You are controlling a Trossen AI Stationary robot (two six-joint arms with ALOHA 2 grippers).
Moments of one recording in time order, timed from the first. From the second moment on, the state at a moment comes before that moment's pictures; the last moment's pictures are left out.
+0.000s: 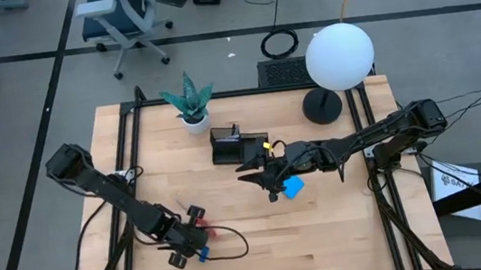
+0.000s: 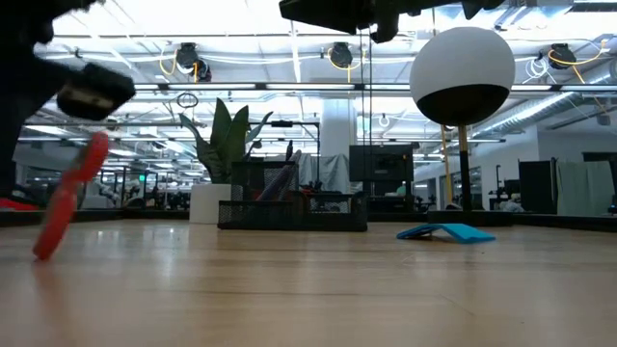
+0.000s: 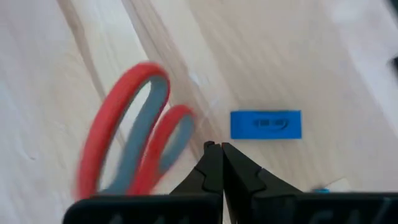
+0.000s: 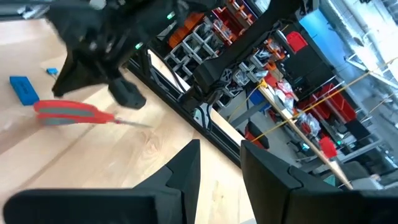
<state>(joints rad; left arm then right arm) -0.65 1.54 0.86 -0.44 -0.08 -0.19 0.15 1.55 0.95 0.42 0.14 -0.73</state>
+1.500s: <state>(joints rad) -0.64 1.45 0.86 -0.37 -0.06 -0.15 0.20 1.54 0.95 0.44 0.13 -0.76</state>
